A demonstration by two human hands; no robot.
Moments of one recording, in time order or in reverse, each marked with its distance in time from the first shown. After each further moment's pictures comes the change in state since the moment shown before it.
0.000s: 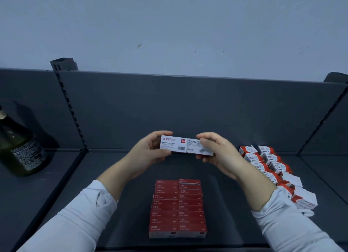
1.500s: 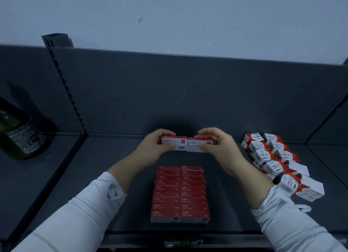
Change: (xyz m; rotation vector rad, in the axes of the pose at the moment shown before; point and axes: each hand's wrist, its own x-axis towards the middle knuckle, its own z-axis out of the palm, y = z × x) left_hand 0.009 -0.037 0.003 0.242 0.100 -0.054; right_hand 0.008 0.043 -0.002 -0.240 0.076 -0.167
